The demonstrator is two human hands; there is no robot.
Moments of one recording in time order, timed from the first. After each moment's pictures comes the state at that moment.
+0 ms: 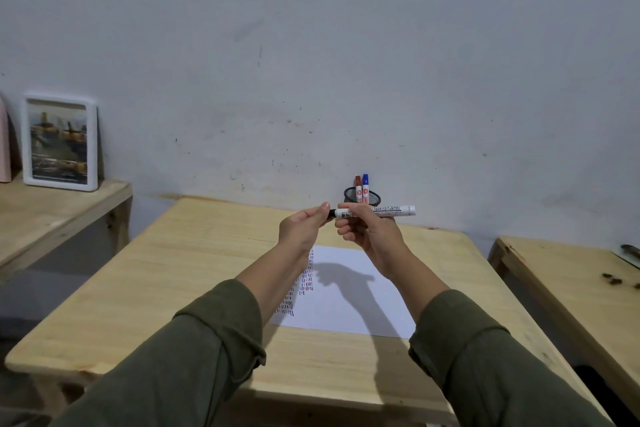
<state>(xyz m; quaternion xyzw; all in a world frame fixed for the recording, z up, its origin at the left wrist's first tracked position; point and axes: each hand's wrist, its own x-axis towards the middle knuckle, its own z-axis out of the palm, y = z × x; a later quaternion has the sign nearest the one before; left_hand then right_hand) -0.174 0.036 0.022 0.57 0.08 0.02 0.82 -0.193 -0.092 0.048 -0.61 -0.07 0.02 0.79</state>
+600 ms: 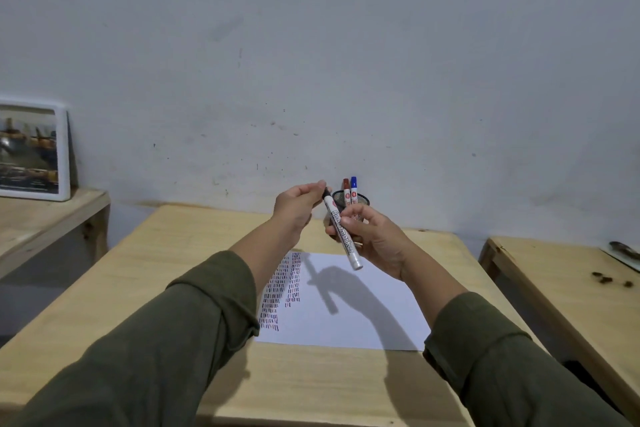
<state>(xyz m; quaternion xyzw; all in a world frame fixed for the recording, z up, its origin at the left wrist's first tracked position) -0.138 0.028 0.062 0.63 0.03 0.01 0.78 -0.174 -0.130 0.051 -0.64 -0.13 0.14 0.75</state>
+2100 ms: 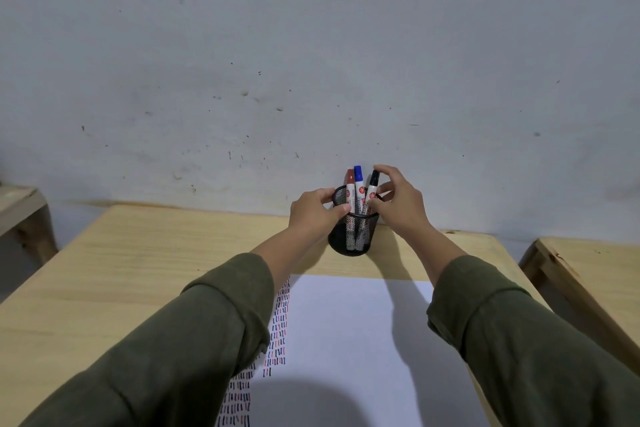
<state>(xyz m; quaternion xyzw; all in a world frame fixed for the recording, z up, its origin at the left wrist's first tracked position) -0.012 -0.013 0.008 0.85 0.01 0.01 0.52 0.013 -0.170 0.006 -0.89 -0.02 -0.15 0.43</state>
